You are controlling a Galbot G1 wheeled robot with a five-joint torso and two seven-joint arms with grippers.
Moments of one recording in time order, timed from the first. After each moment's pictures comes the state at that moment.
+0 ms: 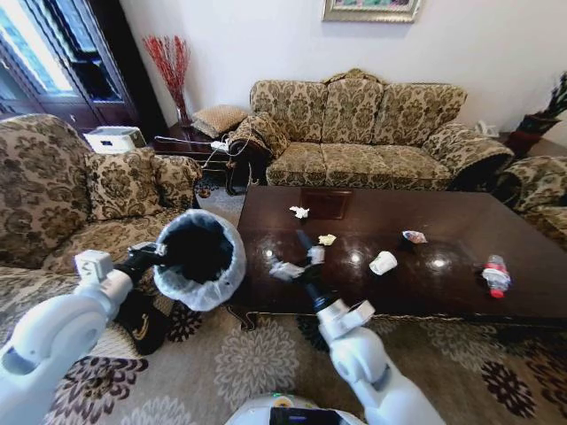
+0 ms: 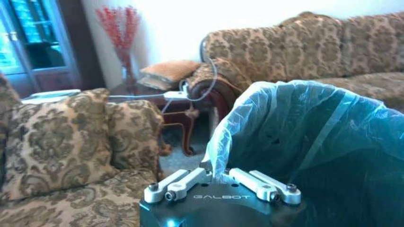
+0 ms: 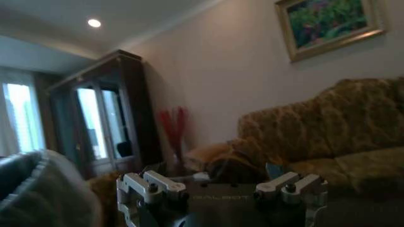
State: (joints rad) left arm 1.65 -0.74 -1.09 -2.31 -0.95 0.48 -0.23; right arm -1.29 1.22 0.21 2.12 0.44 0.04 0.09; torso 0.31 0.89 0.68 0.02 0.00
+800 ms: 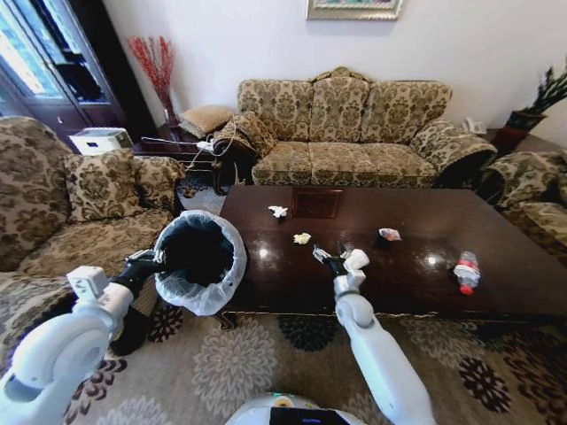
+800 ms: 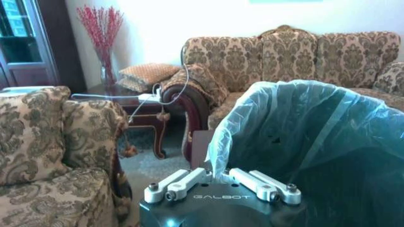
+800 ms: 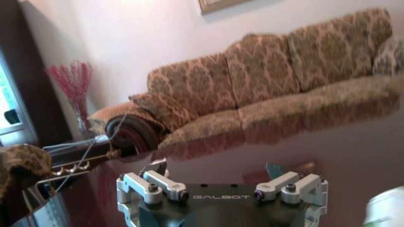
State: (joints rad) left arm 1.70 -0.88 -1.07 -2.41 -0.89 0.47 -0.20; right arm -0.90 1.39 0.23 1.43 0.46 0.08 0.13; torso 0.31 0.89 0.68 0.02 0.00
